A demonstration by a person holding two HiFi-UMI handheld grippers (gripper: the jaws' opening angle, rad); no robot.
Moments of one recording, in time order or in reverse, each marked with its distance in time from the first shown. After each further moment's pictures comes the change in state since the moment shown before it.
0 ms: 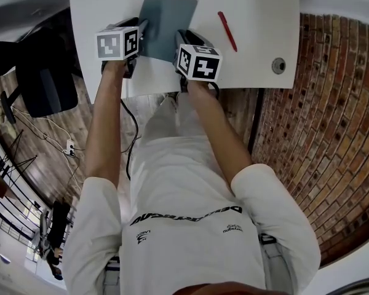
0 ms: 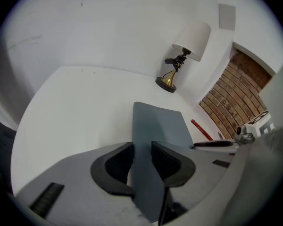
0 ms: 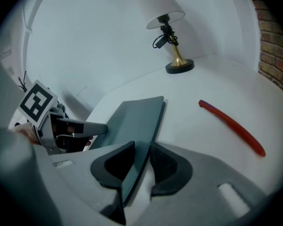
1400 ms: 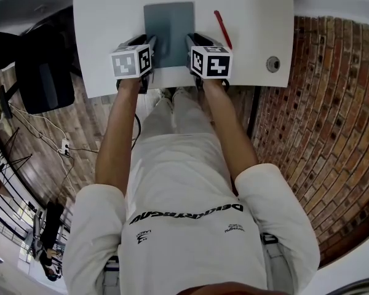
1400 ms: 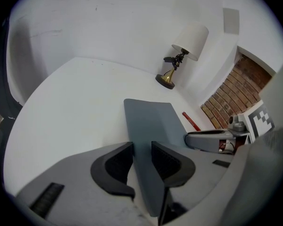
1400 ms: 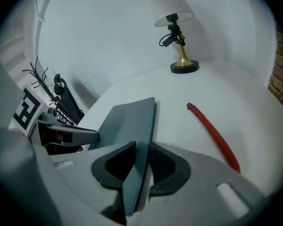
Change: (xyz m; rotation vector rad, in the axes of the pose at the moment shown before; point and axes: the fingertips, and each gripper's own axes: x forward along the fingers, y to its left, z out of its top) left arm -0.020 -0.047 -0.057 -0.131 -0.035 0.049; right arm -0.030 -0.026 -0.013 -0.159 0.083 0.050
